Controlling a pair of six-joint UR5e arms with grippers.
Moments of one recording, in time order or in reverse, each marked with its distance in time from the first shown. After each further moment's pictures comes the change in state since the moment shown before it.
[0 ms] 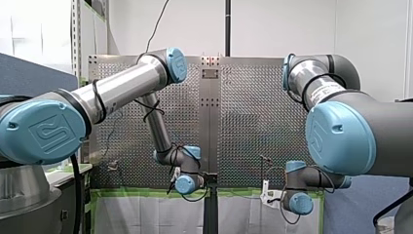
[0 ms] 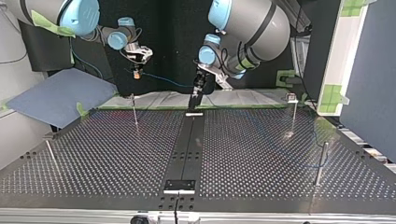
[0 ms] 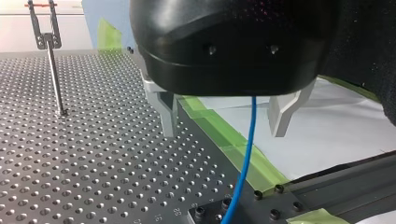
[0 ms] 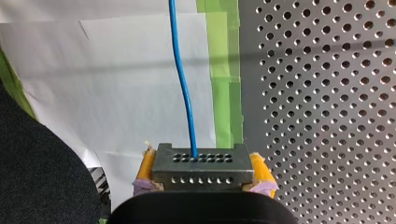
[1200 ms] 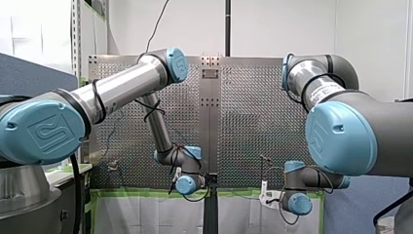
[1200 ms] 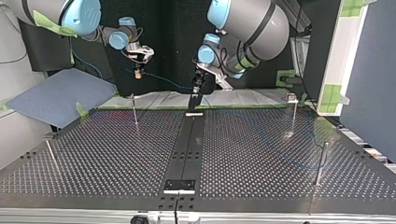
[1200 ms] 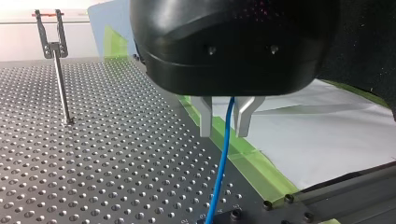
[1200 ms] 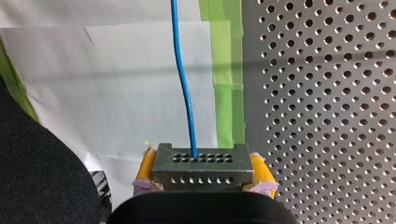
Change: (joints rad) left arm -0.008 0.000 0.000 0.009 0.014 -0.005; right arm 0.011 0.002 0.000 0.001 0.000 -0.009
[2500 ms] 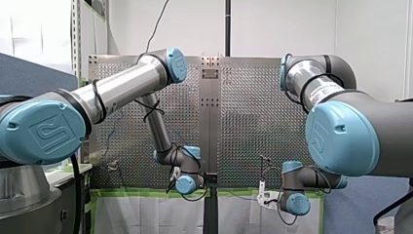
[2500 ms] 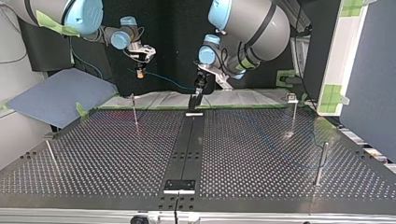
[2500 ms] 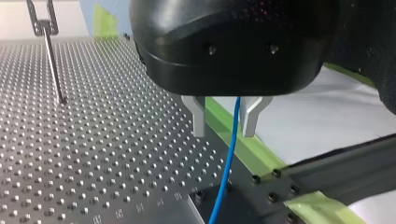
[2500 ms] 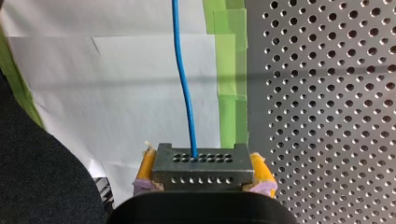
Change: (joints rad) left arm 0.008 -0.001 0.001 0.002 -0.040 0.024; right arm 0.015 0.001 0.000 0.003 0.000 0.001
